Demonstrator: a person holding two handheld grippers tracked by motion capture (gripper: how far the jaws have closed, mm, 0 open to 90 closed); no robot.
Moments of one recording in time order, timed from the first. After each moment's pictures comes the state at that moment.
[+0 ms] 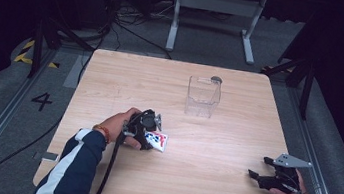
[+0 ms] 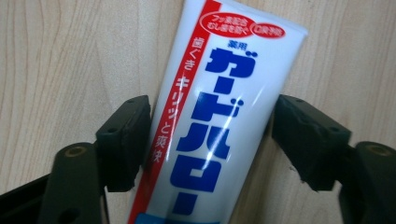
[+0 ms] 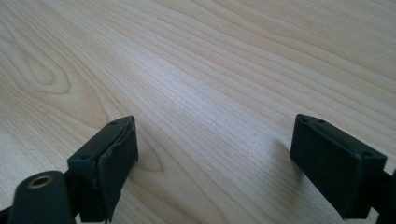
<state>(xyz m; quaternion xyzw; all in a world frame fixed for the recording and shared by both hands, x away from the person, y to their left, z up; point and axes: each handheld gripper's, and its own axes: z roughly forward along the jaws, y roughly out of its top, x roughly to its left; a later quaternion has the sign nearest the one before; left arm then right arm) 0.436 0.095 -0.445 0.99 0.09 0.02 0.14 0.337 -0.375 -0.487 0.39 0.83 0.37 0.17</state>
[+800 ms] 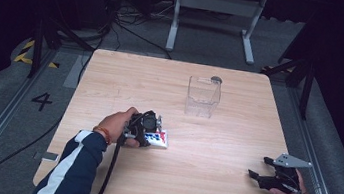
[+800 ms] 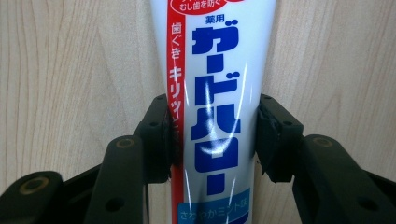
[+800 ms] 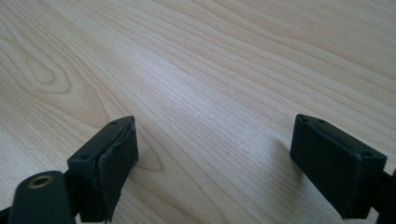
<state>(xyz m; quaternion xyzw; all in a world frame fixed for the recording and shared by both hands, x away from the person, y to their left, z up) 0.429 0.093 -0.434 0.99 0.08 0.04 0.08 0.337 -0.375 -0.487 0.39 0.83 0.36 0.17</state>
